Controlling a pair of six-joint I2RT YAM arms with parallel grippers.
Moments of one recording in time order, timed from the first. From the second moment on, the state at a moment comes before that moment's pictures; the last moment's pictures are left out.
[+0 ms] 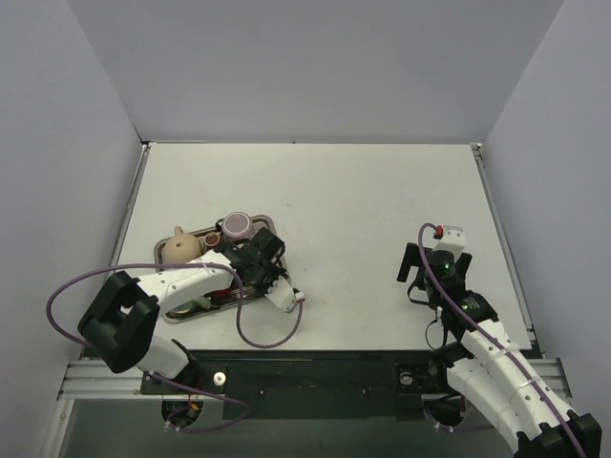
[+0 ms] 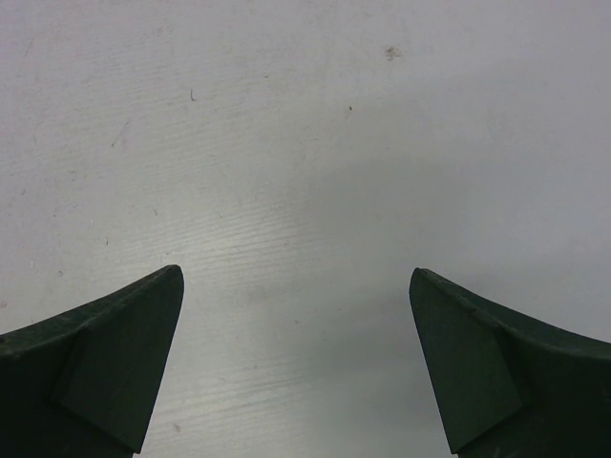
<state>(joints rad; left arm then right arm) -0.74 1.46 0.87 -0.61 -0.04 1.51 0.35 0.67 0.42 -0.39 0.44 0.34</state>
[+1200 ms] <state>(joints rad) -0.60 1.39 1.14 -0.46 0.29 0.58 1.08 1.00 0.71 -0.11 0.29 0.40</state>
